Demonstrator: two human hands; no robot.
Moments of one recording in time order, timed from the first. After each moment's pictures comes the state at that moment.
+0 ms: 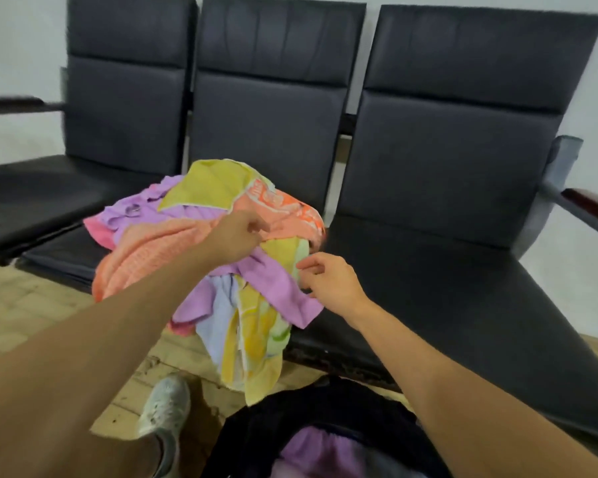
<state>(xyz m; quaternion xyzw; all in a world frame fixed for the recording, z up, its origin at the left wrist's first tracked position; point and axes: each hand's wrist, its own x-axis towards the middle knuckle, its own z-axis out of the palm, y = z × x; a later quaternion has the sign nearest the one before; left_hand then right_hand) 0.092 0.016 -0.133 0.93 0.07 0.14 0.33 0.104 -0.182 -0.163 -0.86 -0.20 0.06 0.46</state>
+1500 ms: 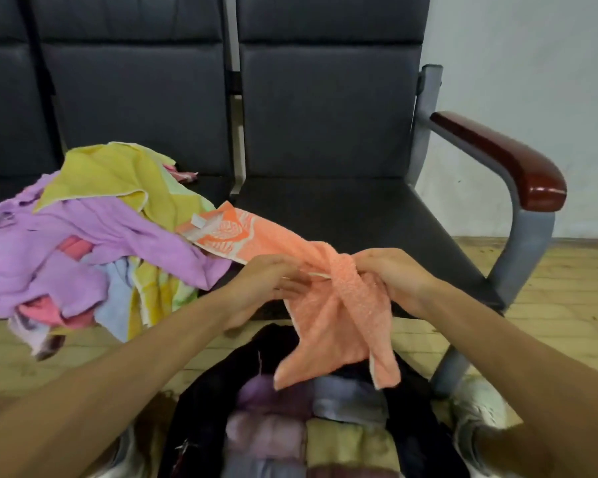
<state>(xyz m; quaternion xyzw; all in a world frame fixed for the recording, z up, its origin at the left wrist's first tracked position) 0.029 -0.189 -0.179 0.74 -0.02 -0.13 0.66 0.041 -0.406 -0.165 -0.78 0.04 0.12 0.61</state>
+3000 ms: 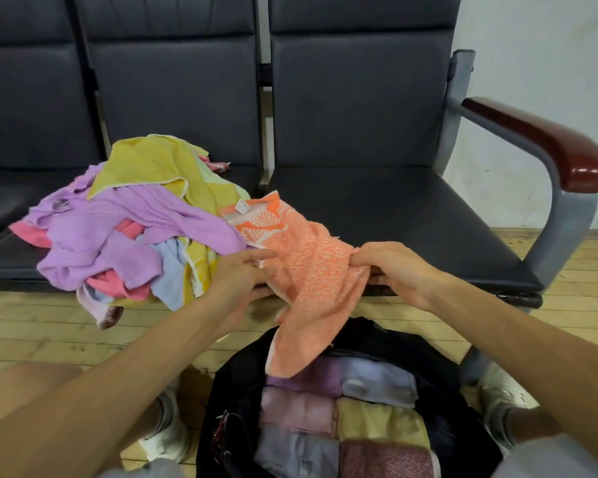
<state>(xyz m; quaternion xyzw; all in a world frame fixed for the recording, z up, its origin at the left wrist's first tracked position) -0.023 -0.122 -0.181 0.68 0.13 -0.01 0.73 0.021 -0.358 -0.175 -0.77 -0.05 0.16 0.61</state>
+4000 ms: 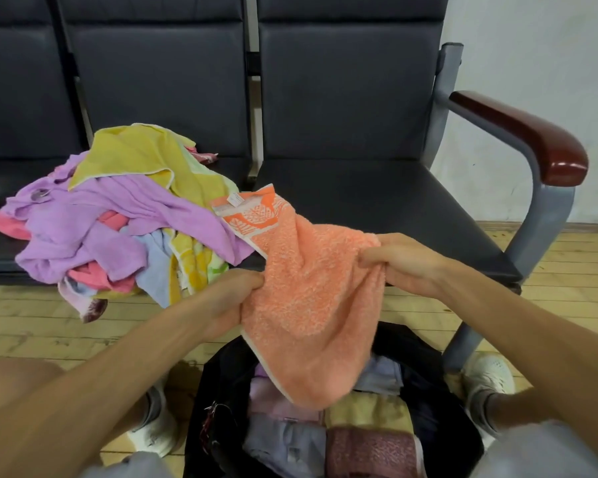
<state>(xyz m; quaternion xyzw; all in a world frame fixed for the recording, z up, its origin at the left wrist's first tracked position) -0.027 -0.127 -0.199 0.71 0.15 -0.17 0.67 0.022 -0.385 -0.169 -0.73 -0.04 0.24 0.64</state>
